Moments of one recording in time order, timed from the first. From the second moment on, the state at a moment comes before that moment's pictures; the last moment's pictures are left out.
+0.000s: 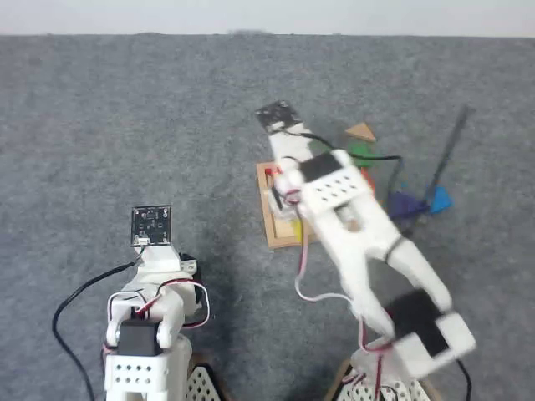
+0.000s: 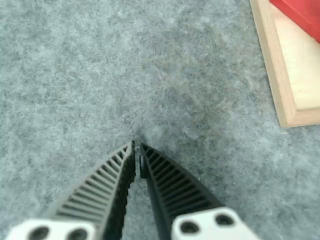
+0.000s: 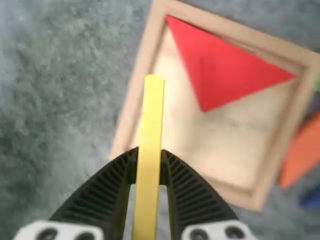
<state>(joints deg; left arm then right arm) -4.2 -103.1 97.1 72.2 11.1 -32.1 4.2 14.1 65.1 -2.9</state>
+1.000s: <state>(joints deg) -4.2 -103.1 97.1 72.2 11.1 -29.5 22.6 3.0 55.8 -5.6</state>
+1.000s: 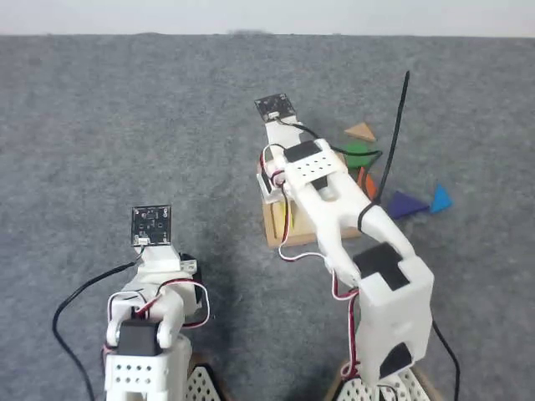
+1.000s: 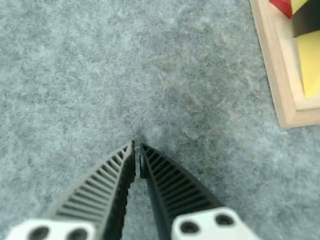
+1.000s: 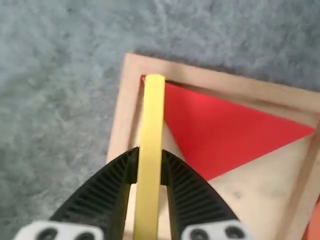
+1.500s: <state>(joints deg) -4.2 -103.1 97.1 72.2 11.1 -31.0 22.9 3.0 55.8 -4.6</state>
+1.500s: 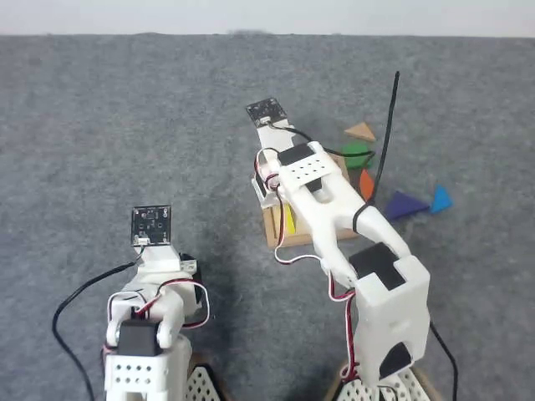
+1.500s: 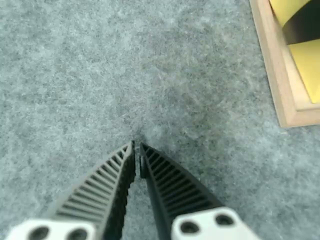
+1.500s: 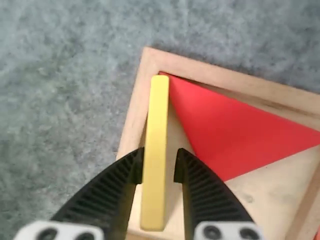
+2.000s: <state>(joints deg) -4.2 -103.1 97.1 72.2 11.1 -25.1 18.5 3.0 58.8 -4.5</state>
